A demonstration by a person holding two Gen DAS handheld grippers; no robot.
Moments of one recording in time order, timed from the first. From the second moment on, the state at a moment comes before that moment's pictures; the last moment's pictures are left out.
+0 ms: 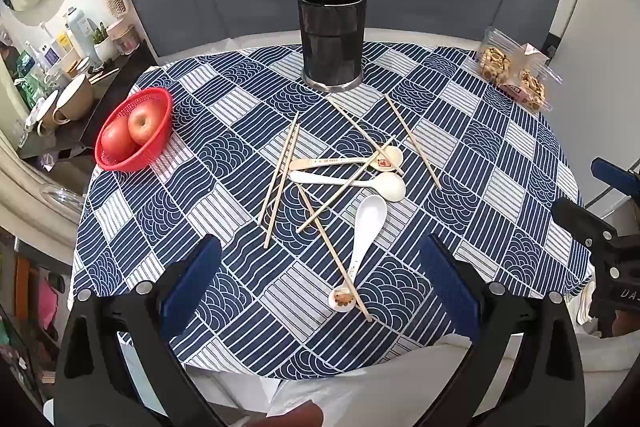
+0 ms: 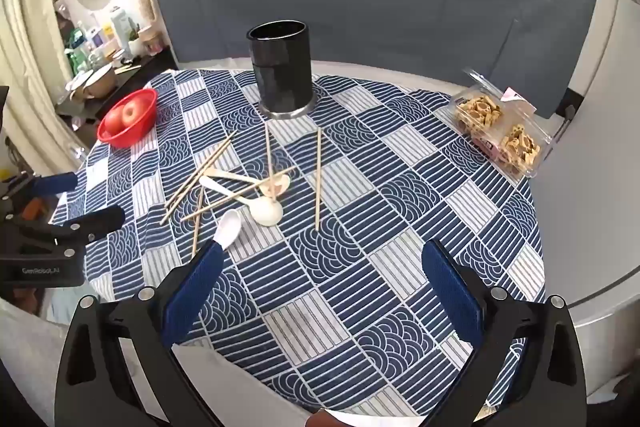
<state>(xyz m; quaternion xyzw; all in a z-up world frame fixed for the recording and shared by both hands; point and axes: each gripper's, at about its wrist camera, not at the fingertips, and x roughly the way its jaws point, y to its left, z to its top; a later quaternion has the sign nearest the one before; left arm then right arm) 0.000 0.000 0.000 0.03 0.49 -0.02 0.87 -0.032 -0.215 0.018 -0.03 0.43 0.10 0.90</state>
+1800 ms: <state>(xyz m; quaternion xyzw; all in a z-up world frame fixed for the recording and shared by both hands) -0.013 0.007 0.000 0.03 0.49 -0.04 0.87 -0.048 -0.205 0.028 -0.04 0.41 0.09 0.90</state>
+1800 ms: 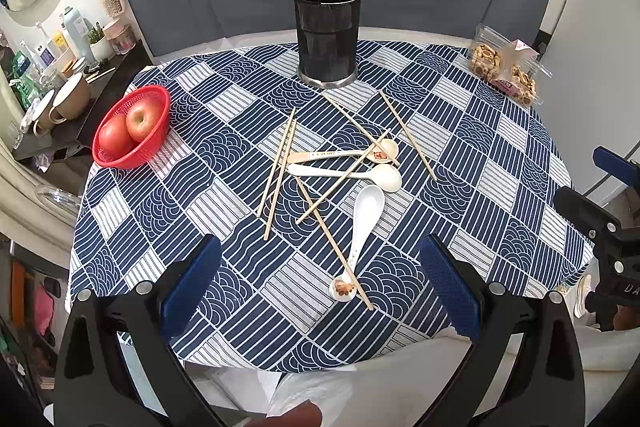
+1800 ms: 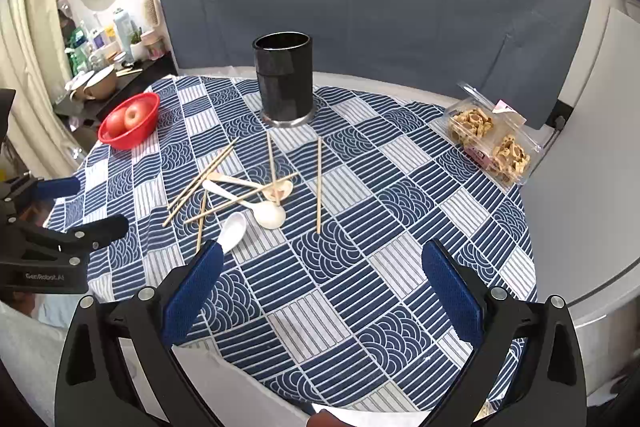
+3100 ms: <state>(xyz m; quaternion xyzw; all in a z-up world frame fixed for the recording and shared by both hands) 0.052 0.039 -0.020 0.06 0.53 -0.03 0.85 0.017 -0.206 0.014 -0.04 0.45 0.02 0.89</state>
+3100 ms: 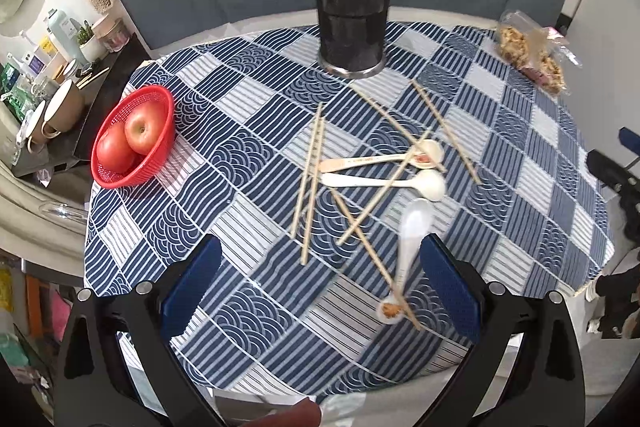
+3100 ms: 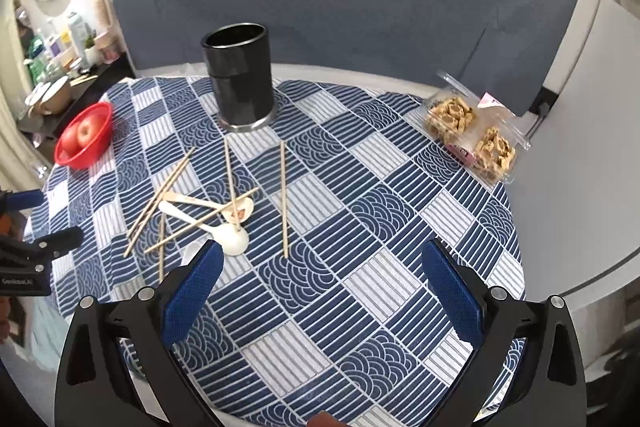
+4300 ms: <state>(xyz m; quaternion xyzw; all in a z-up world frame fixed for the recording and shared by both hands) 0.157 0.089 -0.140 0.11 0.66 -0.01 0.75 0.139 -0.172 -0.101 -0.10 0.58 0.04 0.81</state>
